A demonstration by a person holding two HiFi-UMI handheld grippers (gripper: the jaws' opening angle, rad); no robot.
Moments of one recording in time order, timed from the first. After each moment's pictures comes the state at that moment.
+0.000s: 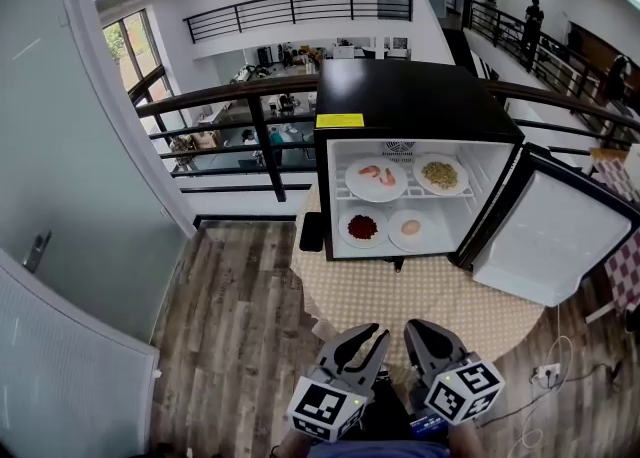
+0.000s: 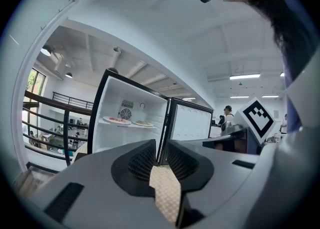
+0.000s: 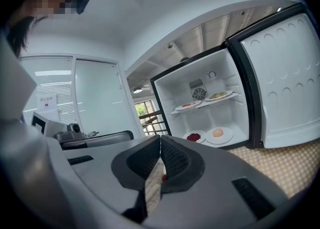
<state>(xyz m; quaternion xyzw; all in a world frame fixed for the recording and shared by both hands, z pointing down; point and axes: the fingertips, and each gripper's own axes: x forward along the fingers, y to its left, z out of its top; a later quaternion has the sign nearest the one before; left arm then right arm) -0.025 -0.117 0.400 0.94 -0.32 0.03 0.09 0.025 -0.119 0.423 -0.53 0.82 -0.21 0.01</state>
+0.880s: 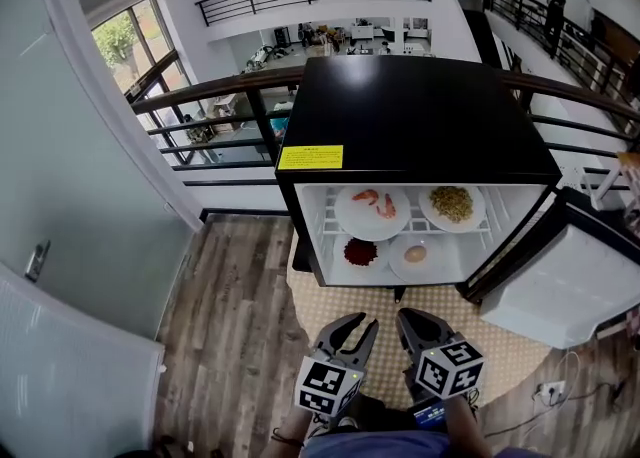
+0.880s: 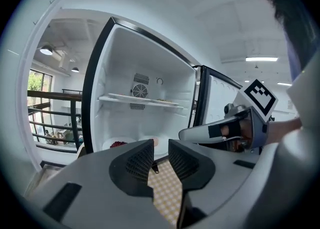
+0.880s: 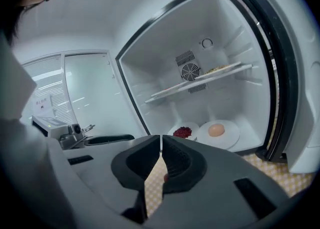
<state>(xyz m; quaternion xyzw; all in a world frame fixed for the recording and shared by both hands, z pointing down) 0.023 -0.271 0.490 0.91 -0.37 0.12 0.11 0.080 -0.275 0.492 -0.50 0.82 -0.27 -0.04</state>
